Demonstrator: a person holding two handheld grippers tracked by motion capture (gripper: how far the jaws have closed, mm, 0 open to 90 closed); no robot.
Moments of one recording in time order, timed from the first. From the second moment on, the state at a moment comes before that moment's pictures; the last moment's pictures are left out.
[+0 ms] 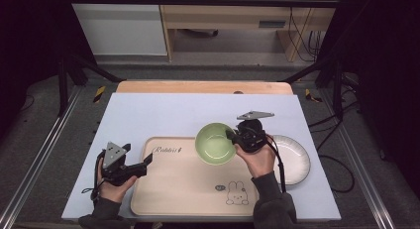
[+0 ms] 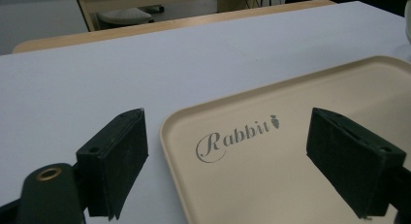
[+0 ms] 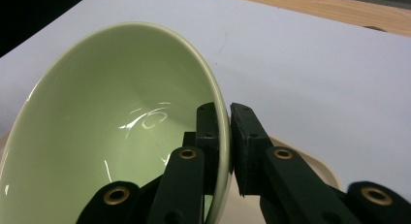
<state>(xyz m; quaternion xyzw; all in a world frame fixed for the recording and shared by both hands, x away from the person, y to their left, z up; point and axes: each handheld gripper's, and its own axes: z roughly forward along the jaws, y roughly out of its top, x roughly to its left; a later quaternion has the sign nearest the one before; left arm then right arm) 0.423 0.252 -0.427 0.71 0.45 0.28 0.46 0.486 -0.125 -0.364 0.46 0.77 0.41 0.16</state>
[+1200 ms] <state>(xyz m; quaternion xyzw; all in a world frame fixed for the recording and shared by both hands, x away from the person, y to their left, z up) 0.423 0.251 -0.427 0.71 0.45 0.28 0.46 0.503 -0.083 -0.400 0.45 0.80 0.37 0.12</state>
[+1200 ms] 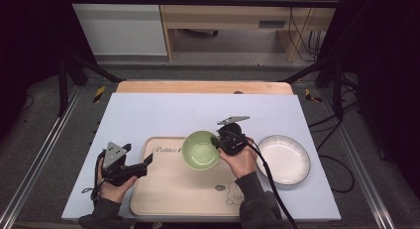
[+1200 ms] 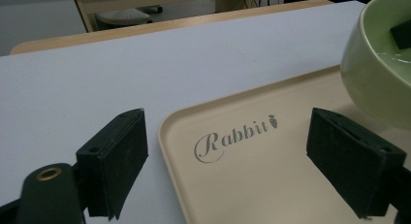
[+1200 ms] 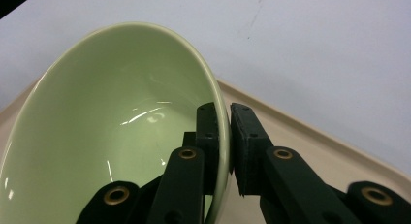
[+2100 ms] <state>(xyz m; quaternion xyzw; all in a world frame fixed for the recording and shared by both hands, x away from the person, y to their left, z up) 0.424 0.251 -0.428 0.71 0.45 0.28 0.46 0.517 -0.071 -0.423 0.47 0.80 0.35 0.11</state>
